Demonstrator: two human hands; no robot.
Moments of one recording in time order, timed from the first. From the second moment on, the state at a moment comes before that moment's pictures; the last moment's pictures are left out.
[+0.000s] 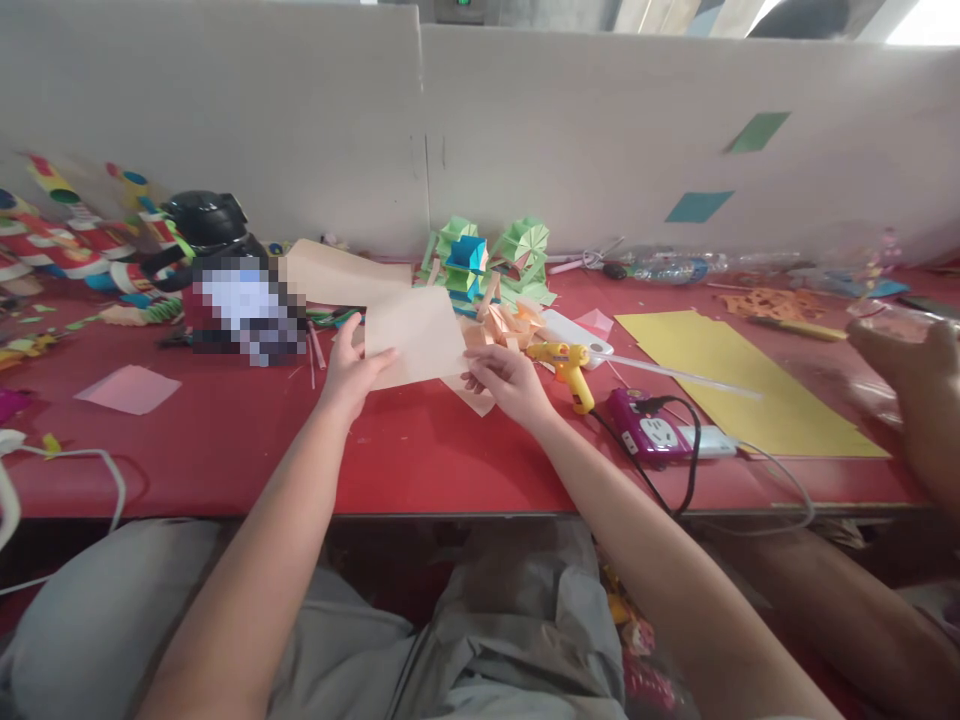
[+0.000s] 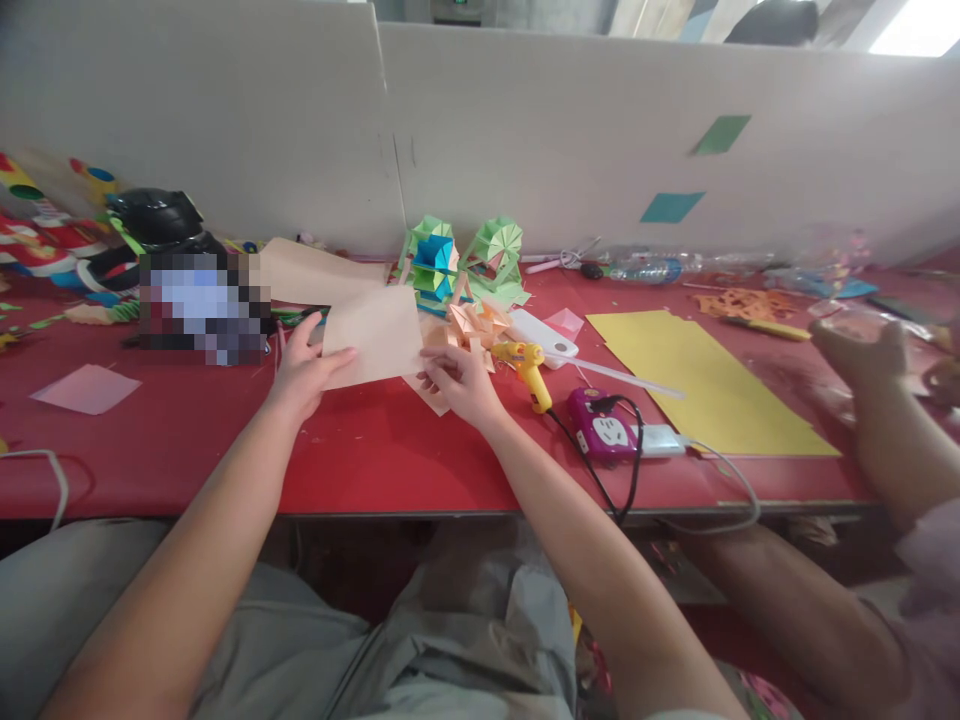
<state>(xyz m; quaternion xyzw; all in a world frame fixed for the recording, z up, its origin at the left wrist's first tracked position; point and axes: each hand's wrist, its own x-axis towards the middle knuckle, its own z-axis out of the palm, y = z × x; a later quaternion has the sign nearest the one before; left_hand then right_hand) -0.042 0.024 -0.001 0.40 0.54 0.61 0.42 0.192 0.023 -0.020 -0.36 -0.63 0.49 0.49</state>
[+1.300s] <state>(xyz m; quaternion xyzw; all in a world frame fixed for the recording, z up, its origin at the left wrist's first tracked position) -0.011 0.001 -0.006 0.84 0.49 0.16 0.15 0.191 0.029 -0.028 -0.45 -0.69 0.42 0.38</state>
